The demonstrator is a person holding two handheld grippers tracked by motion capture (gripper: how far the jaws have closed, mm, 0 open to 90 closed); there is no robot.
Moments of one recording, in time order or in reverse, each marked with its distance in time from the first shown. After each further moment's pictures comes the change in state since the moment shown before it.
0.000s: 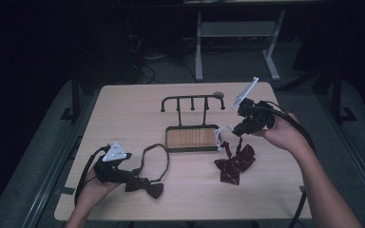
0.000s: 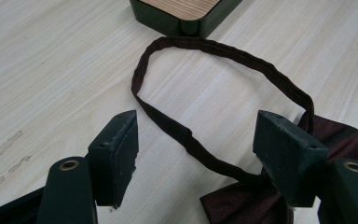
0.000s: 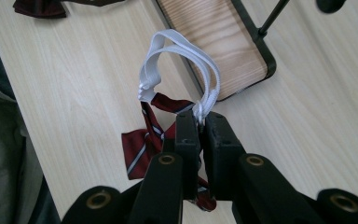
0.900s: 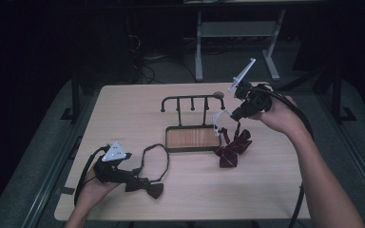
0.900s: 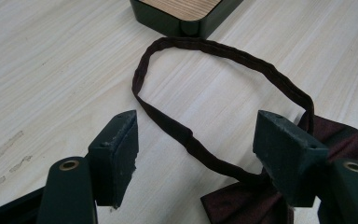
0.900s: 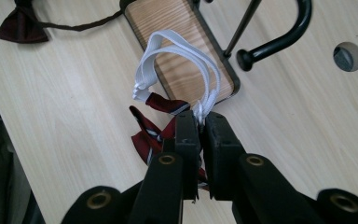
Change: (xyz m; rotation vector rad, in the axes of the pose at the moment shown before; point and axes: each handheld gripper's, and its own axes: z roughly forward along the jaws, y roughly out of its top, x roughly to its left) left arm 0.001 0.000 -0.001 -0.004 -0.001 -0.002; right arm -0.021 0.030 -0.021 0.004 -0.048 0.020
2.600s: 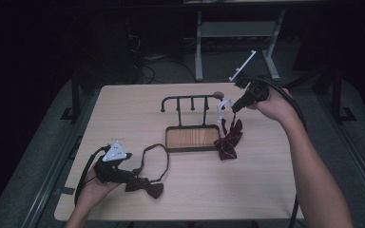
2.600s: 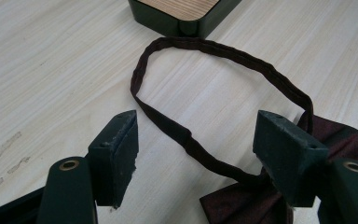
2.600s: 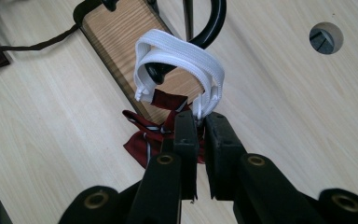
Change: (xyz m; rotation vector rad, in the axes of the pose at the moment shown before) left arm -0.001 0.000 0.001 0.006 -0.004 0.002; right arm -0.045 0.005 0.020 0.013 0.003 0.122
